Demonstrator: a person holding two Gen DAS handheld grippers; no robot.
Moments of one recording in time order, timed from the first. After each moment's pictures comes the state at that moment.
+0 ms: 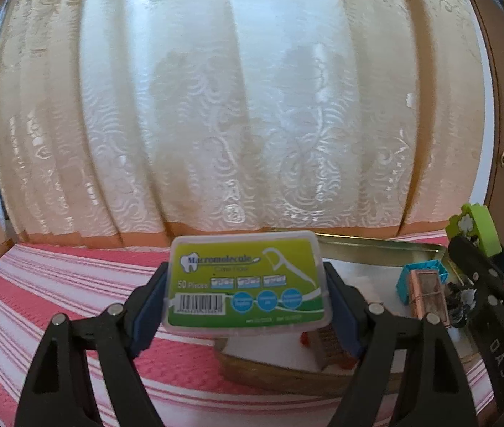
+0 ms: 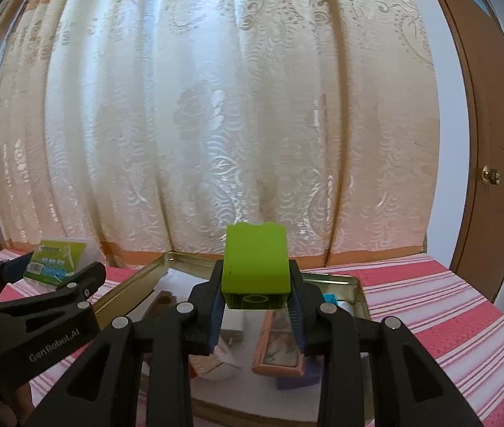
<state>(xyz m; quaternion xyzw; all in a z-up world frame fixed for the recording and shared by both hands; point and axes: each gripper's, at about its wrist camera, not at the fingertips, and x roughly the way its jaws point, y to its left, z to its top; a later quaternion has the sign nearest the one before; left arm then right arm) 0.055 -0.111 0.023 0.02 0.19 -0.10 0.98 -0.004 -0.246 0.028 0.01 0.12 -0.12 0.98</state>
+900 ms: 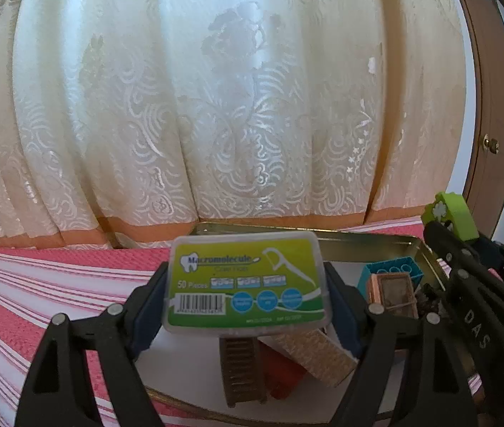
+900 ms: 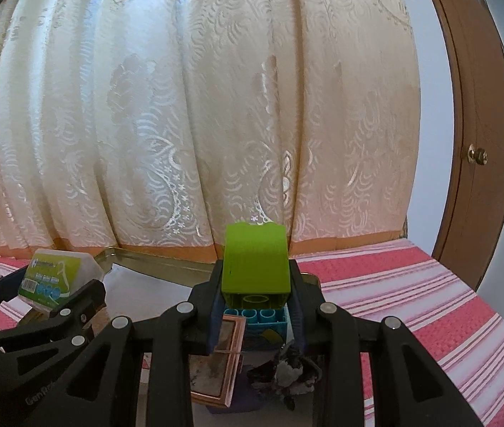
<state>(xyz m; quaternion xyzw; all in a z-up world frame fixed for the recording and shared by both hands) 0.079 -0.176 0.008 0.04 0.22 -0.16 0.96 0.029 -0.306 0.018 0.03 0.16 -0.17 0.97</state>
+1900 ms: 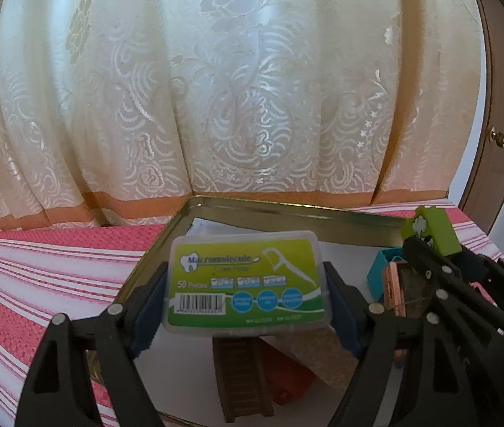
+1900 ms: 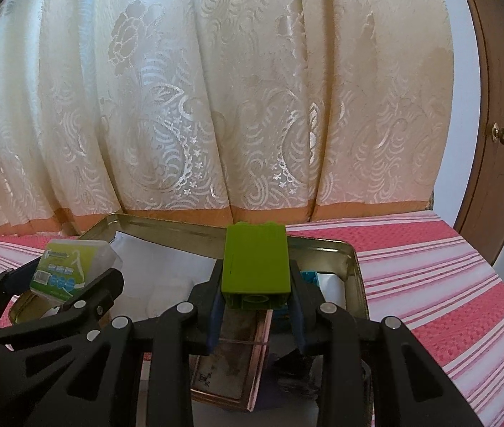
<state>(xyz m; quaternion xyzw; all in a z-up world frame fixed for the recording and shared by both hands) 0.105 -0.182 -0.009 0.03 0.27 -0.16 0.95 0.063 -0.305 0.000 0.04 0.24 -0.14 0.96</state>
